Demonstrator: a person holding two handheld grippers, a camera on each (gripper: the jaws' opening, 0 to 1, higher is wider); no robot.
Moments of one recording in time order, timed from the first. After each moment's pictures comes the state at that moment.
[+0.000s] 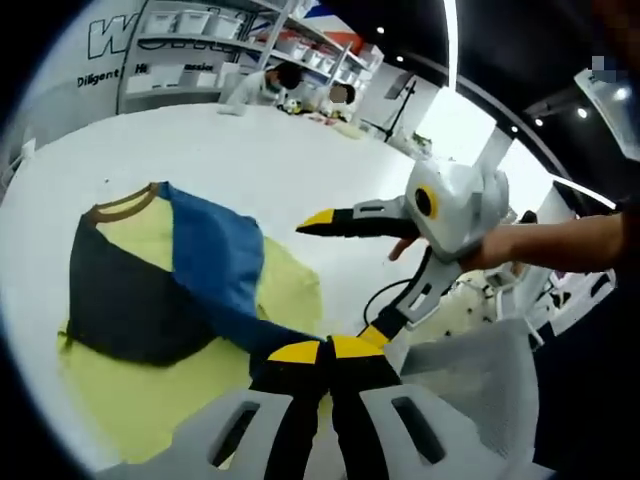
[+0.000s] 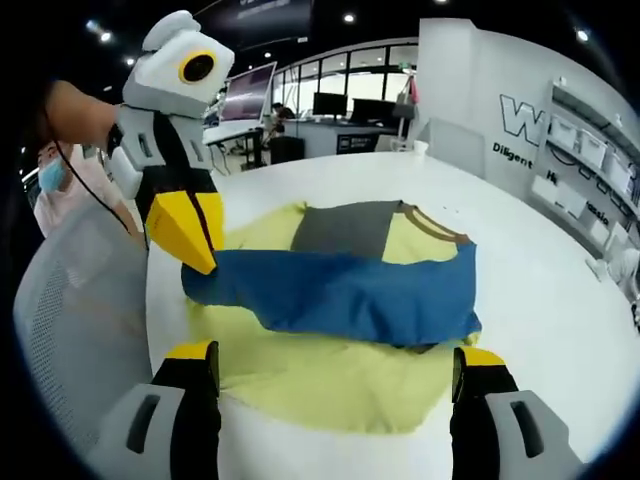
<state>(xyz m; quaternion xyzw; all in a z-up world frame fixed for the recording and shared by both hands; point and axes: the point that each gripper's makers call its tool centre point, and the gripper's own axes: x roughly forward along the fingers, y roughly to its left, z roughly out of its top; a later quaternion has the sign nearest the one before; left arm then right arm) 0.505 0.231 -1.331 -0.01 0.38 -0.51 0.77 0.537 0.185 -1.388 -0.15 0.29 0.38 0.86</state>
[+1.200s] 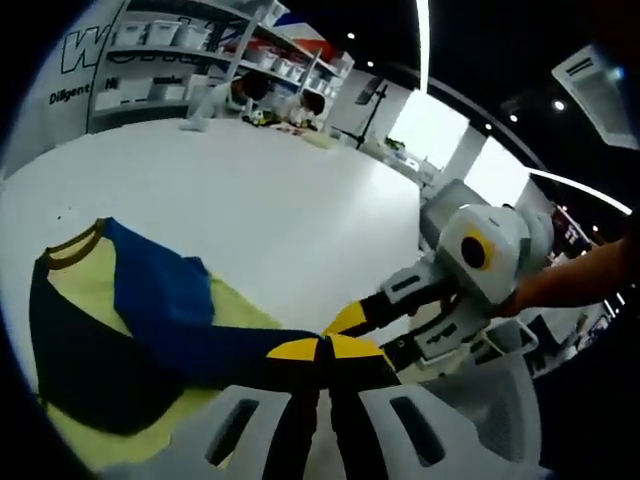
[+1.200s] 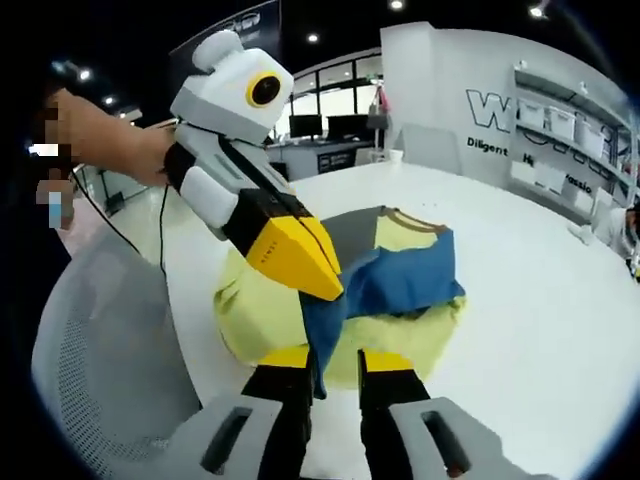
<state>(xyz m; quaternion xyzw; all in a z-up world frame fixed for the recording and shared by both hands) 0.513 0.163 -1.328 0.00 0.35 -0.56 0.75 0.495 0.170 -1.365 -0.09 0.28 0.36 0.89</state>
